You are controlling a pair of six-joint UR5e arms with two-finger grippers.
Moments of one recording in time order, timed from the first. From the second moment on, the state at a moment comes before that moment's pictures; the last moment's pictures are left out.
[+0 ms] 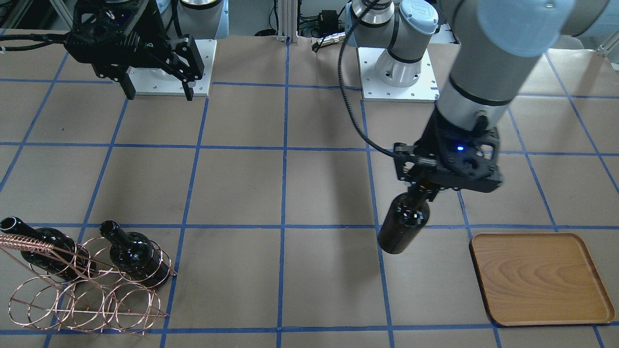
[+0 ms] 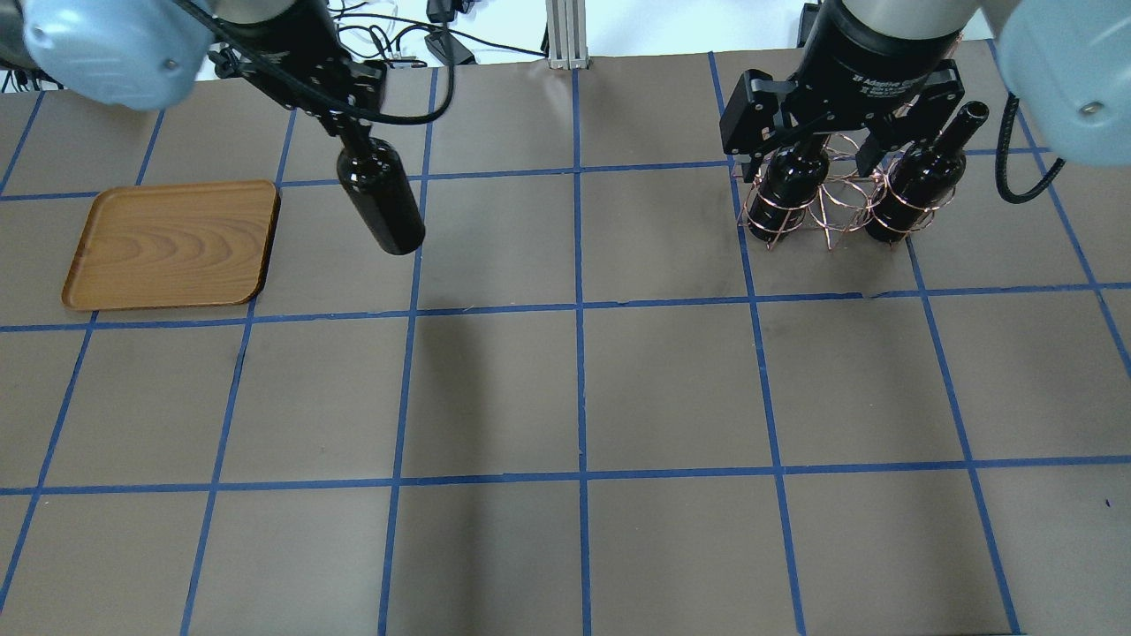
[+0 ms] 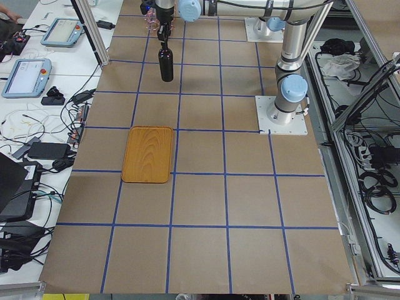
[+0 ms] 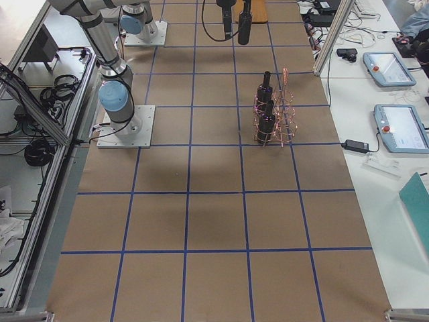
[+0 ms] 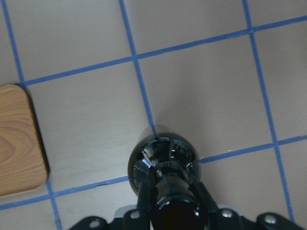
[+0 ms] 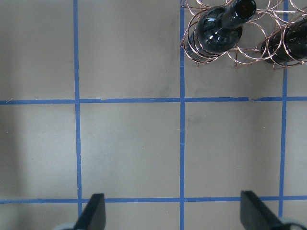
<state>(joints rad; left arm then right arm) -1.52 -1.78 -1.37 -1.42 1.56 0.27 1.67 -1.61 1.49 -1.54 -1.58 0.10</state>
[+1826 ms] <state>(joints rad) -1.04 -2.00 -1.28 -1.30 1.50 0.72 1.67 -1.61 1.49 -1.54 -1.57 0.10</state>
